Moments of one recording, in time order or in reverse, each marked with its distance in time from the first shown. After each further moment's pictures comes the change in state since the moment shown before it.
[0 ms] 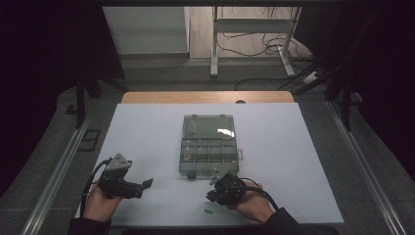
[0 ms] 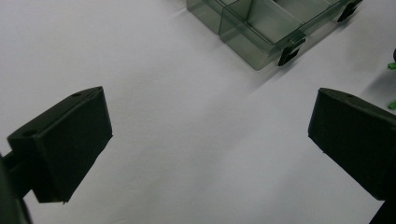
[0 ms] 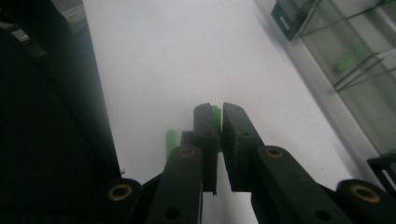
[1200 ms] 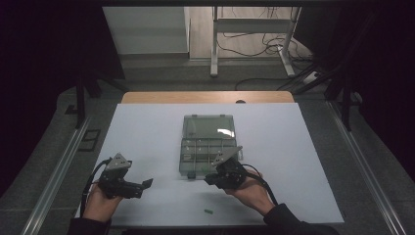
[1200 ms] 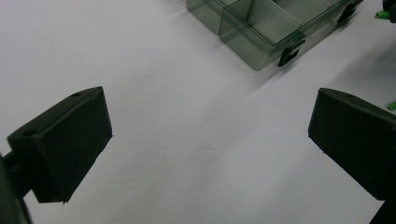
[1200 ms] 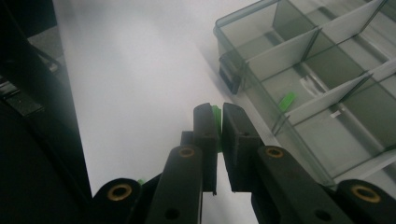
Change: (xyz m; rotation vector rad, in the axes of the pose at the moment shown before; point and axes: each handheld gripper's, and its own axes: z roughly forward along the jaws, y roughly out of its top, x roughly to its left) left arm 0.000 0.000 0.000 -0.001 -0.001 0.000; right arm -0.025 0.021 -0.015 -0.123 -0.036 0.084
